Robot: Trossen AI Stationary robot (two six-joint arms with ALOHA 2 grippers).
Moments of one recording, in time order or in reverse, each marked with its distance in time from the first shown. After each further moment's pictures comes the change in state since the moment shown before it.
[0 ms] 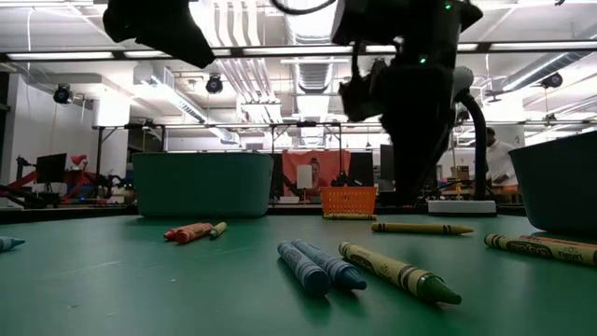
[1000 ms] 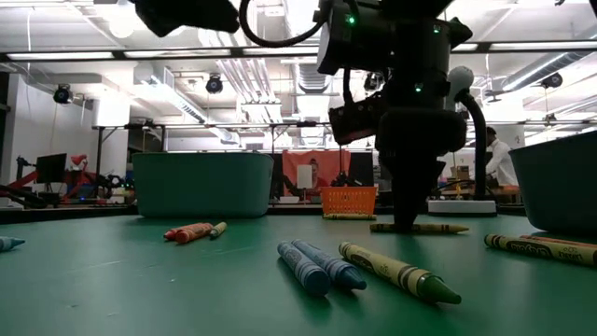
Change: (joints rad) left arm -0.048 -0.002 -0.113 0.534 0.252 0.507; right arm -0.001 0.136 0.040 0.023 0.050 -0.184
